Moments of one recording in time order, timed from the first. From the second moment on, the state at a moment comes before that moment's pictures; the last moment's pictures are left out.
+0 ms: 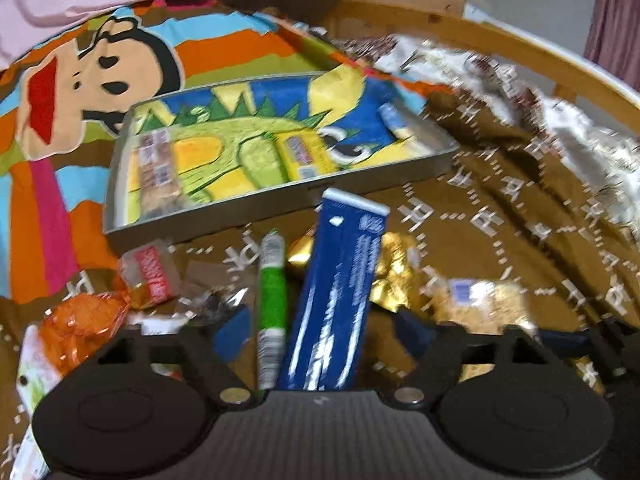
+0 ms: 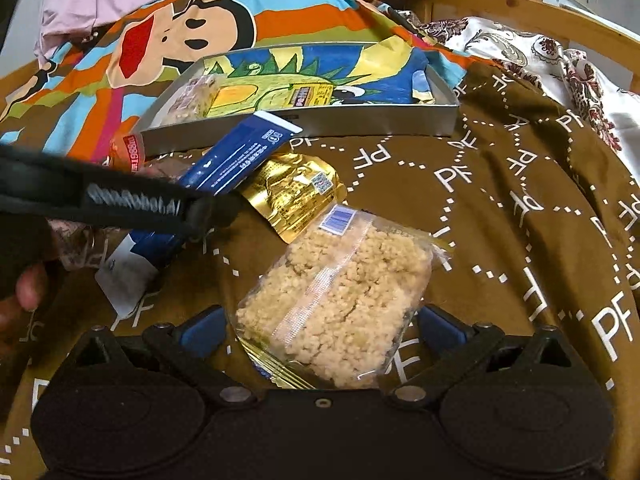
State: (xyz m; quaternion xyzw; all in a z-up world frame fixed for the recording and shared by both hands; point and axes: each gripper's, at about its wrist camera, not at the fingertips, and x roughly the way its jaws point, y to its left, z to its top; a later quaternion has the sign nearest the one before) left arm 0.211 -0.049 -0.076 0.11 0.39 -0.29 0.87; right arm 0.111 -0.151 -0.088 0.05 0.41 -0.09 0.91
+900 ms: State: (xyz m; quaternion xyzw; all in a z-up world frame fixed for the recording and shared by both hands) left arm 0.154 0.004 -0.069 -0.03 0.52 -0.15 0.84; right arm 0.092 -0.138 -0.082 0.05 0.44 0.04 0.90
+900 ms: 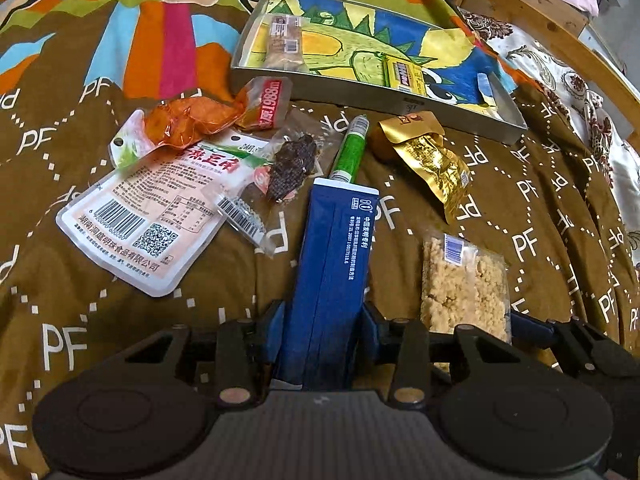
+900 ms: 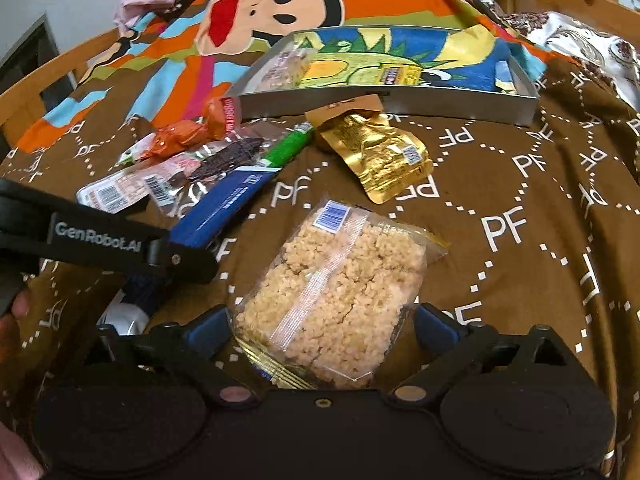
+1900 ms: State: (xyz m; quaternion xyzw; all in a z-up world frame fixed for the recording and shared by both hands) left arm 0.152 -0.006 -0.063 0.02 0.51 -0.16 0.85; right arm 0.076 -0.100 -0.080 -0.14 0.38 0.01 0.91
